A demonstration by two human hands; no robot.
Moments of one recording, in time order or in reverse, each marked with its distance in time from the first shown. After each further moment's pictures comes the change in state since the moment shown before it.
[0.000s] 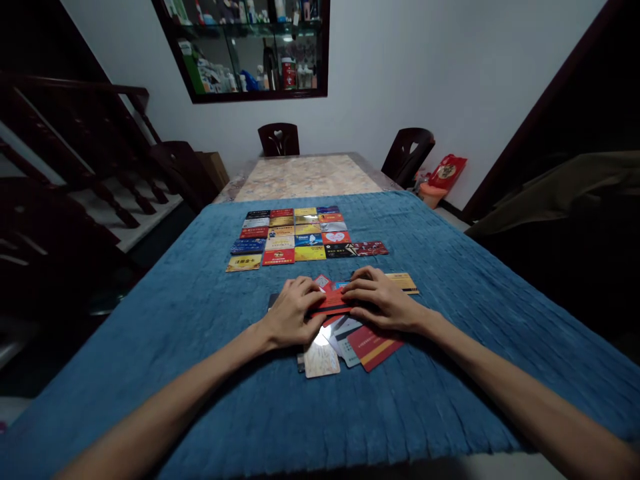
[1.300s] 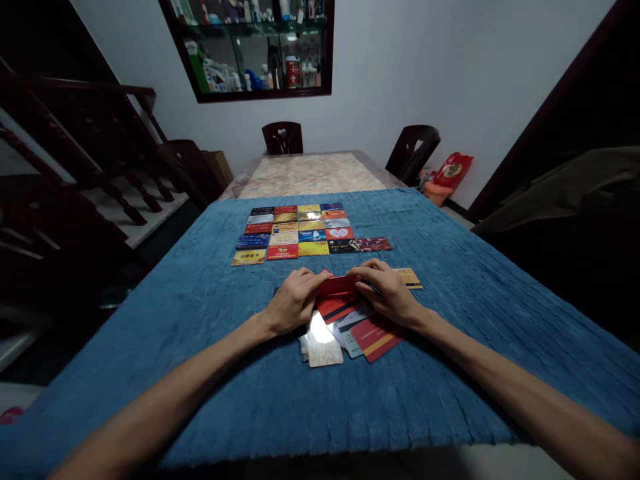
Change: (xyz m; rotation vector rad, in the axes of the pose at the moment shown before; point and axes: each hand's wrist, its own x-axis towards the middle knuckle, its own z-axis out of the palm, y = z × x) left_hand 0.000 -0.010 0.002 -0.063 0.099 0.063; right_hand 0.000 -0.002 0.017 -0.053 0.297 0.182
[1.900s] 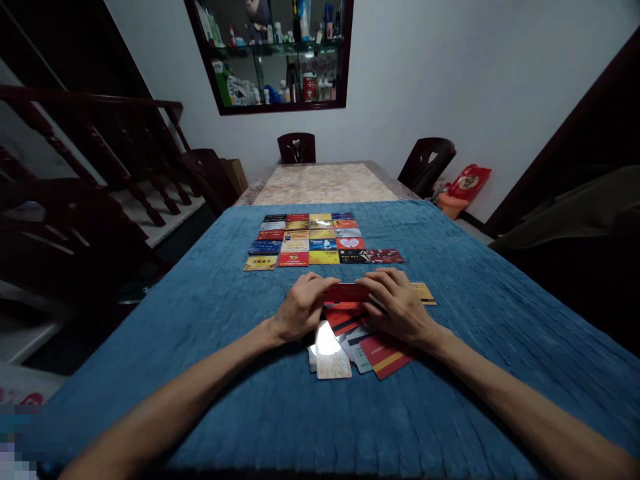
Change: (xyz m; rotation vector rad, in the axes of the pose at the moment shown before) left_hand -0.001 0.002 0.000 -0.032 0.198 0.037; right_hand 0.004 -0.007 0.003 -0.315 0.111 -0.254
